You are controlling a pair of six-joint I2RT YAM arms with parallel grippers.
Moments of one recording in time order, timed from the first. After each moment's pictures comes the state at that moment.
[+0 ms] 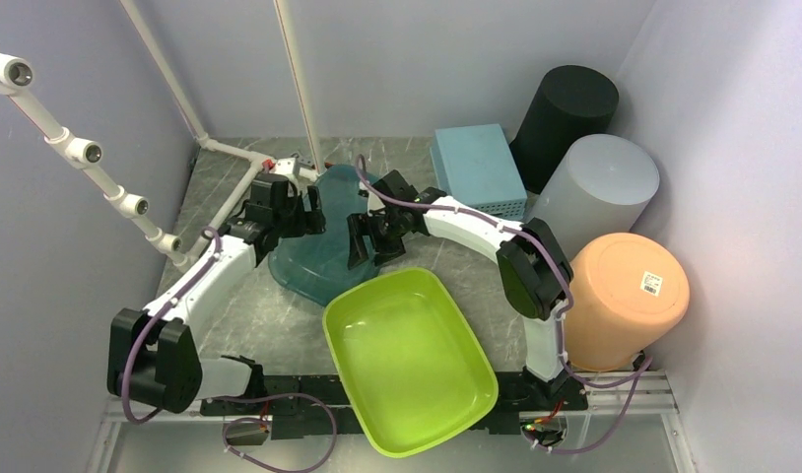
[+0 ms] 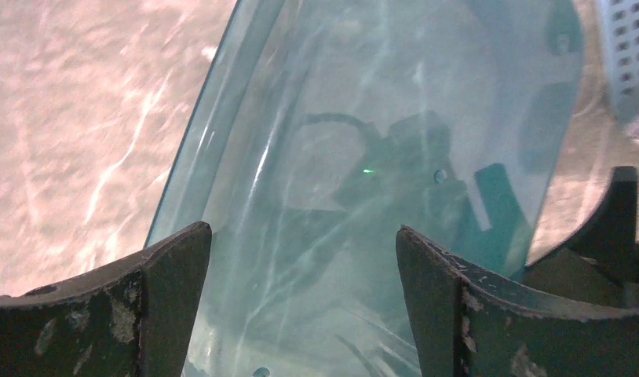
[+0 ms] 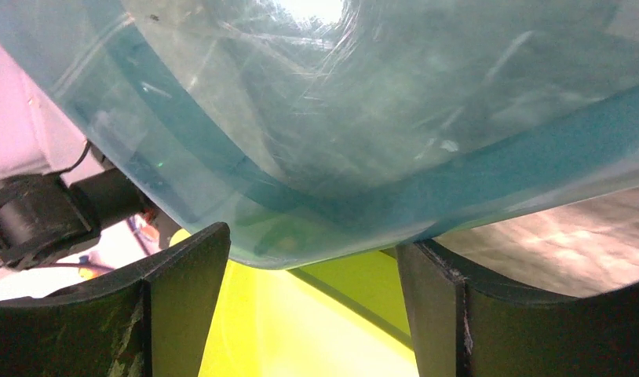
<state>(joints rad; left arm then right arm) -0.28 1.31 0.94 -0.26 -0.02 -0.31 0.74 1.98 1.54 -0.55 -0.46 0.48</state>
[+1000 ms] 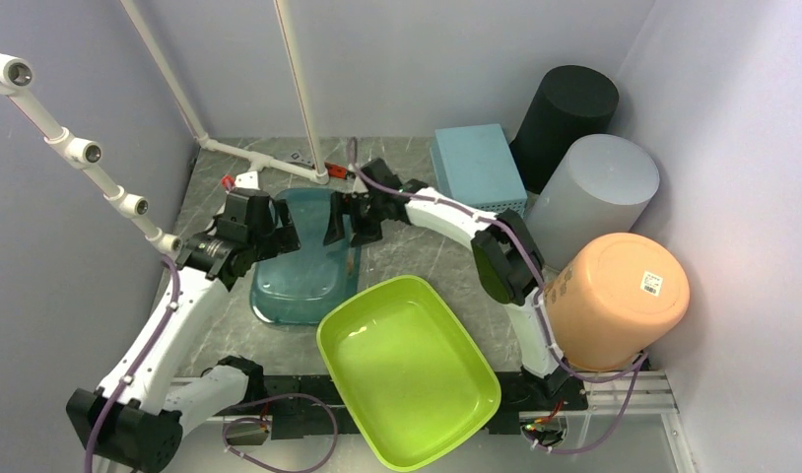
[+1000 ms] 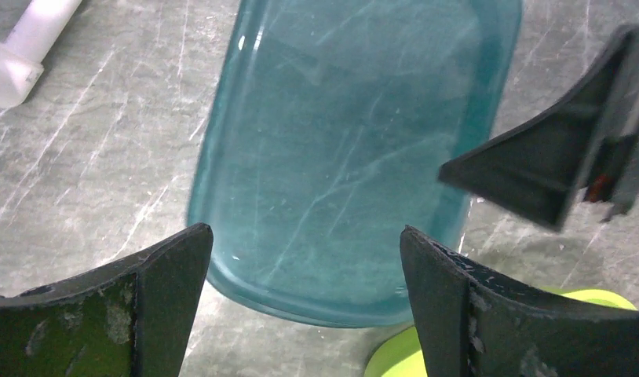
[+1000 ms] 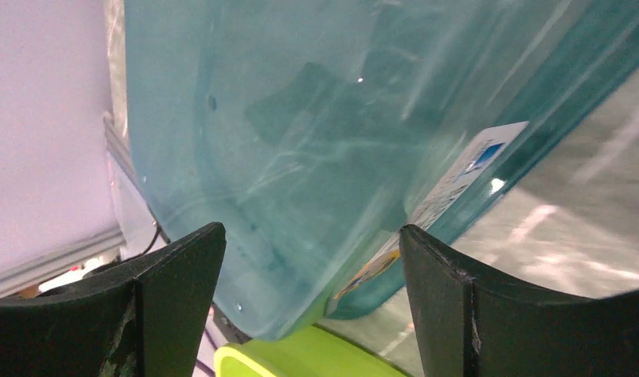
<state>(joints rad) -0.31 1.04 1.03 -0.79 -0.30 -0.47 0.71 2.18 1.78 -0.45 -0.48 0.61</state>
